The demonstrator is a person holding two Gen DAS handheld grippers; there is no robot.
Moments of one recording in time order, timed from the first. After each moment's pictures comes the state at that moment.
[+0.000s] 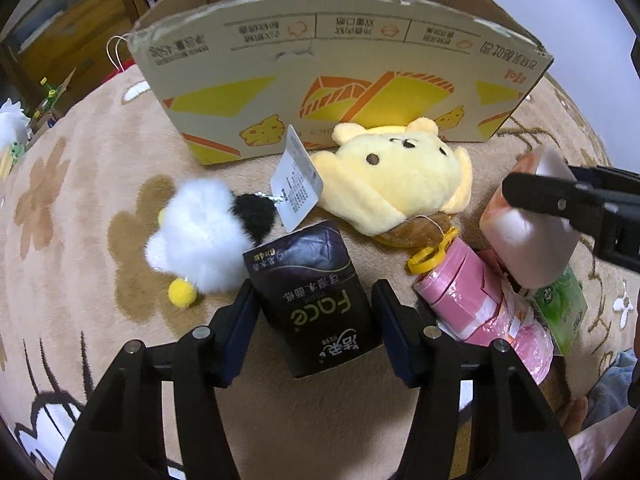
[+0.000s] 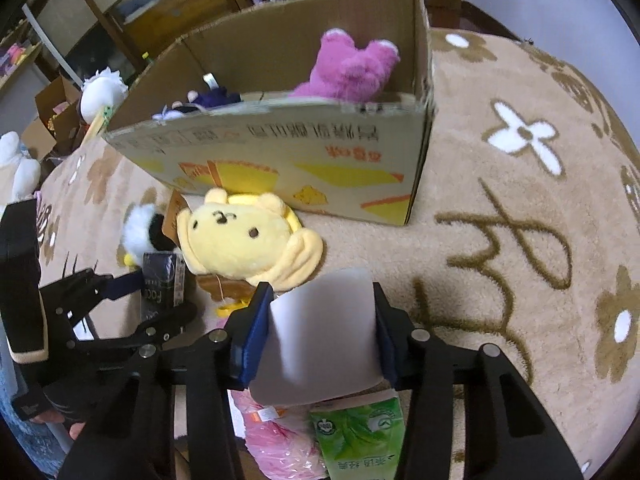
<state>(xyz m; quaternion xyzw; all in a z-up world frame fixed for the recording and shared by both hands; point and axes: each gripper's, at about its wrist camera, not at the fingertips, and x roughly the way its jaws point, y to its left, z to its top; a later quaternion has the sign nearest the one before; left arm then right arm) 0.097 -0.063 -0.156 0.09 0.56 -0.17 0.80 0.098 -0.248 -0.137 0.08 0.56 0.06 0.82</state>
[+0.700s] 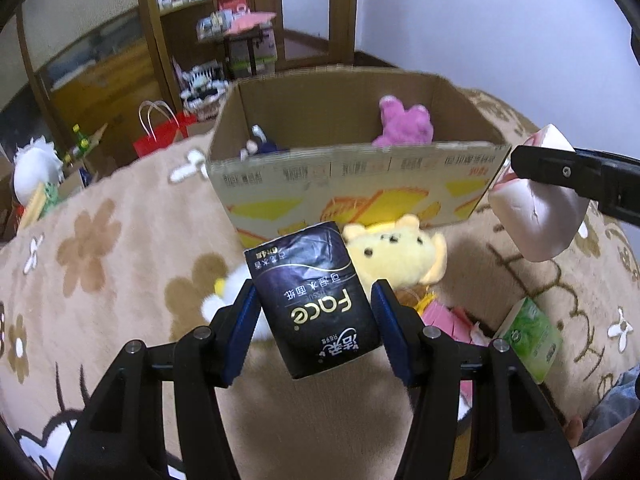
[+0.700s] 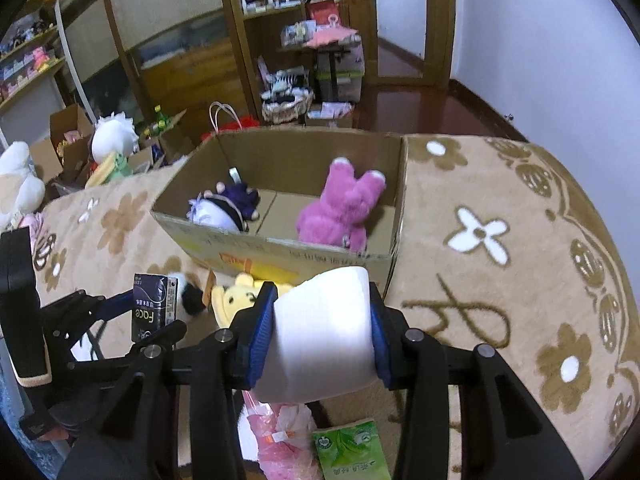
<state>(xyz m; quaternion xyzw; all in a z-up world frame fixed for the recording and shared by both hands) 0.060 -0.063 -0.081 0.08 0.44 -0.15 0.88 0.077 -0.247 -0.050 0.04 0.44 0.04 0.90</state>
